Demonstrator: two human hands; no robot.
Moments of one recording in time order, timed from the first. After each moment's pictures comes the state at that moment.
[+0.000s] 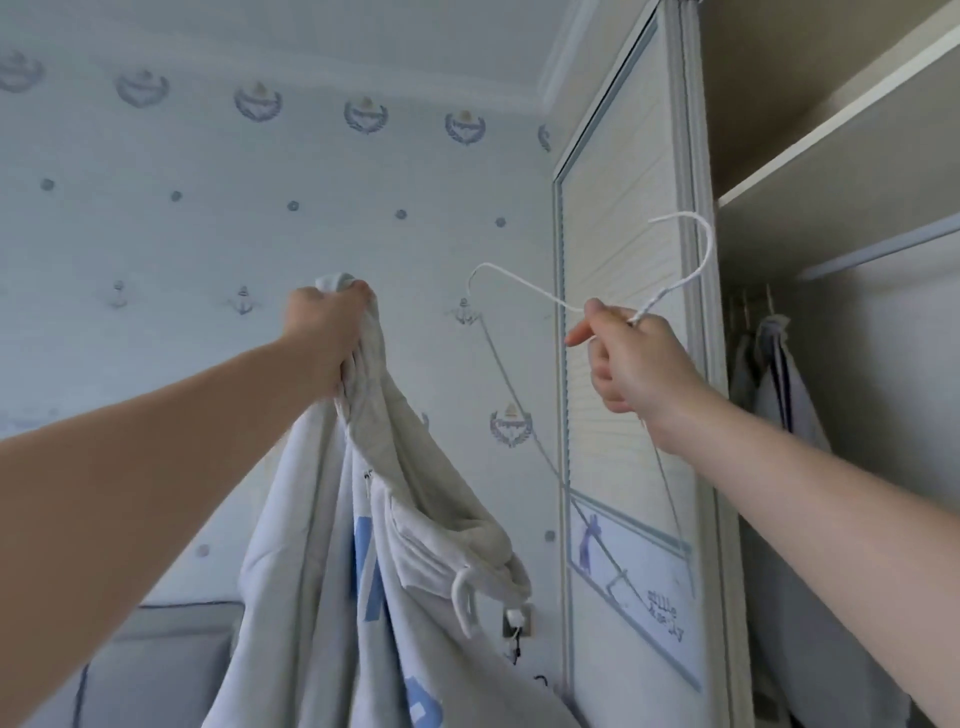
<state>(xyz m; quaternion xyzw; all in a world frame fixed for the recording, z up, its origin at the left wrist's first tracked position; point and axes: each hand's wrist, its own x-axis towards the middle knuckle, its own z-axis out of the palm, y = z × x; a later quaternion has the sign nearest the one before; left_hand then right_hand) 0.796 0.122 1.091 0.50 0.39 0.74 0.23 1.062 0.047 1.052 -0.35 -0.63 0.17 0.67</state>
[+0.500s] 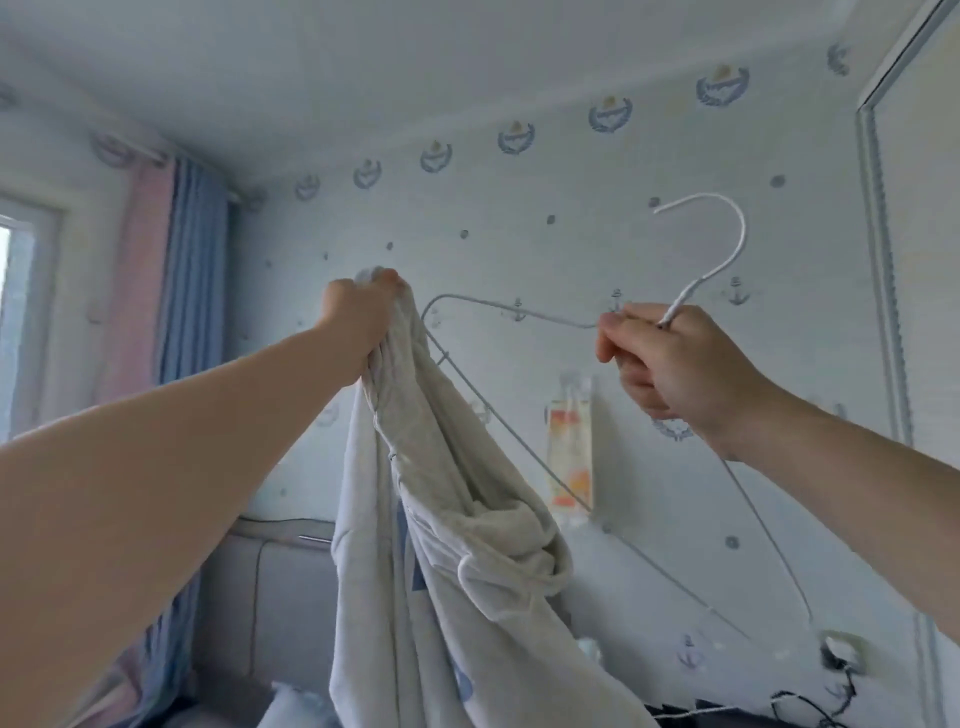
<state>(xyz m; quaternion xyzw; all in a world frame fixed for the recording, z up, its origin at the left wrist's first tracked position) 0.510 -0.029 1.089 0.42 0.54 0.73 0.02 0.798 -0.006 1.034 -0.15 -0.78 0.28 0.54</state>
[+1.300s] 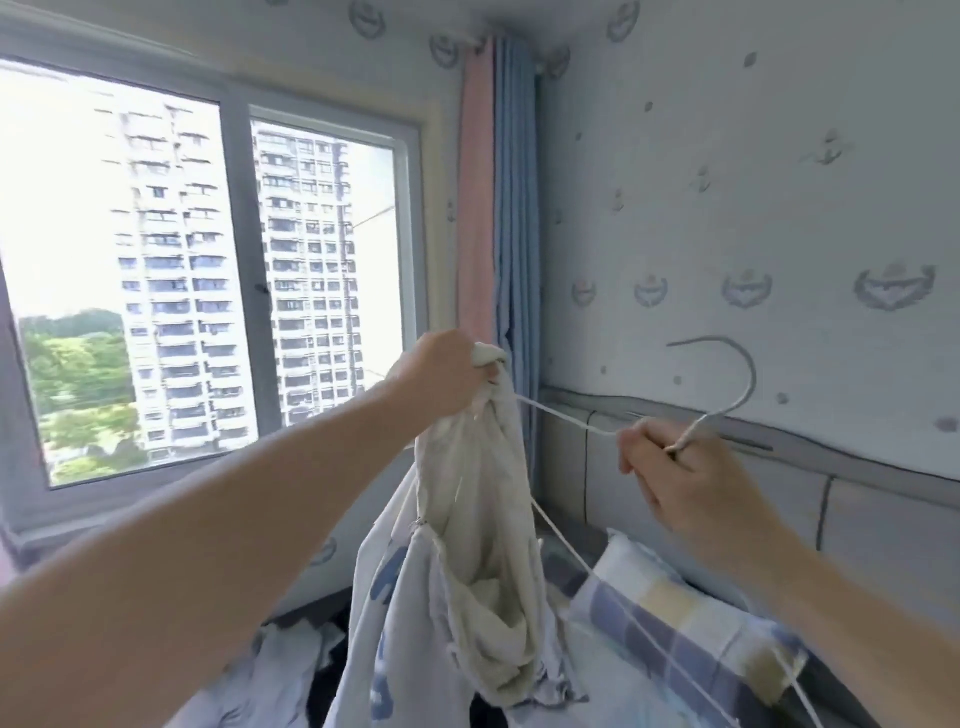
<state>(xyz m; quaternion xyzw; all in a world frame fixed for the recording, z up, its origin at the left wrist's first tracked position) 0.116 -0.283 0.910 0.40 0.86 0.22 -0.23 0.342 -0.149 0.824 -0.04 -0.82 0.41 0.40</state>
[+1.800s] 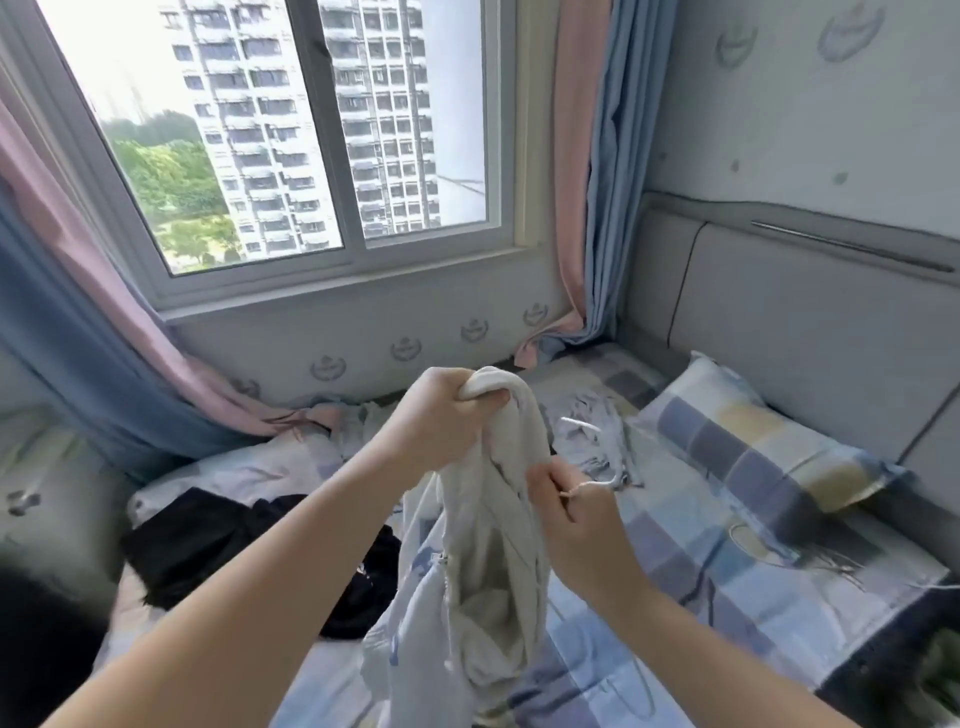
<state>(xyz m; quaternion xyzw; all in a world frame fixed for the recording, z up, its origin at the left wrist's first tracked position) 0.144 -0.412 0.690 0.24 0.84 0.47 0.08 0.253 -0.282 0.596 -0.06 -0.81 0.53 0.25</state>
